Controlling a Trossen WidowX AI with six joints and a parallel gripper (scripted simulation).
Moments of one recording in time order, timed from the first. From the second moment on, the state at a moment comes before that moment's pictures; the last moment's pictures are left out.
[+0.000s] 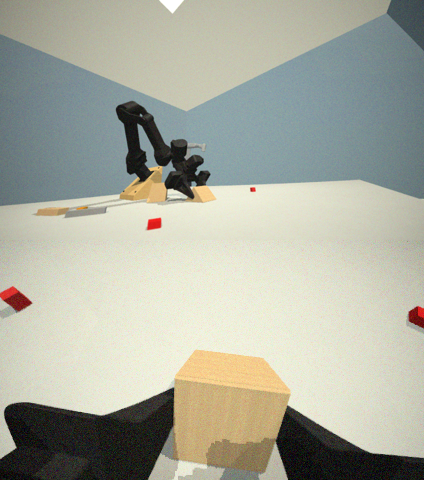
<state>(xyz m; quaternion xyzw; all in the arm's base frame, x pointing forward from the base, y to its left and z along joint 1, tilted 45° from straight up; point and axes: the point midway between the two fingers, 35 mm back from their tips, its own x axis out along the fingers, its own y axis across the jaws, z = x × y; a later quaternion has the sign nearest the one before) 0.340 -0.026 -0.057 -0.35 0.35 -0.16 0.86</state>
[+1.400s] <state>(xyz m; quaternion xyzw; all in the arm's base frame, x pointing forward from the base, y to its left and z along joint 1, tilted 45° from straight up) 0.339 0.043 0.007 -0.34 0.37 -0.17 0.85</state>
